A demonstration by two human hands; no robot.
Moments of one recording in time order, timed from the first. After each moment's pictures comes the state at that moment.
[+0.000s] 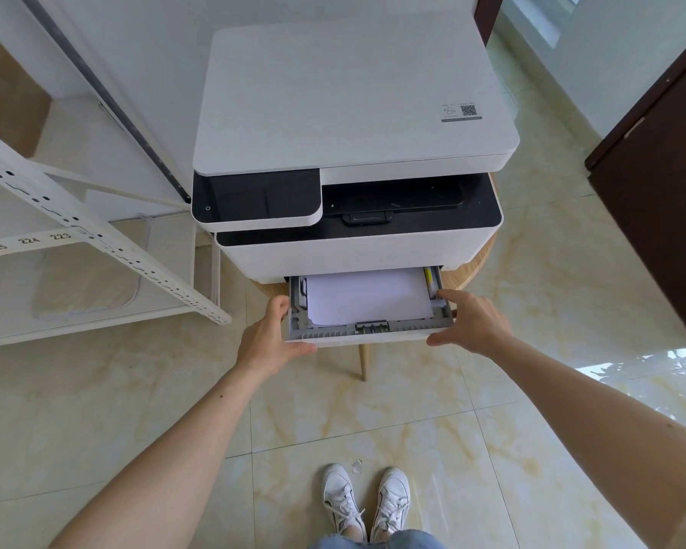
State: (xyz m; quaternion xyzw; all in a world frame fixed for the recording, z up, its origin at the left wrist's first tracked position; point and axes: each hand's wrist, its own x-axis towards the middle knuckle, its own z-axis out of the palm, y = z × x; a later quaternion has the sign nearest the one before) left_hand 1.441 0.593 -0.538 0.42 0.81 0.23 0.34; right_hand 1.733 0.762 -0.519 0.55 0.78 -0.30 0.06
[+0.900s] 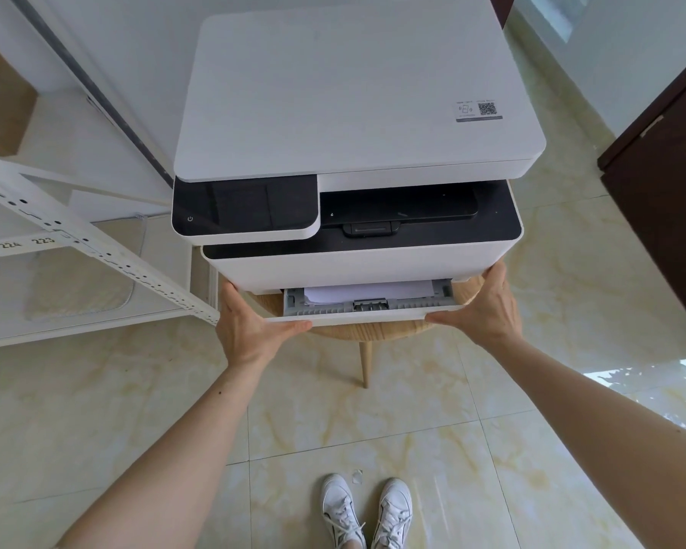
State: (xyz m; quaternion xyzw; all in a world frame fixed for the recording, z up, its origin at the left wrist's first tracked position) left_hand 1.429 0.633 -0.544 0.30 0.88 0.34 0.12; right_hand 1.719 0.796 -0.543 0.62 0.71 -0.27 -0.16
